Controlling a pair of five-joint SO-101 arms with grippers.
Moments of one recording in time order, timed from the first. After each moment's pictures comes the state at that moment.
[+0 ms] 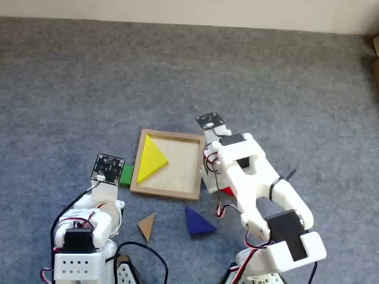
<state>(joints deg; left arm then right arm) -6.7 -102.8 96.0 75.8 -7.6 -22.7 -1.4 37.2 60.1 8.3</state>
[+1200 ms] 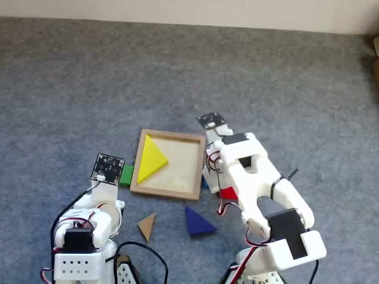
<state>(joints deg) -6.7 -102.8 96.0 75.8 -7.6 -21.4 -0.8 37.2 60.6 10.6</state>
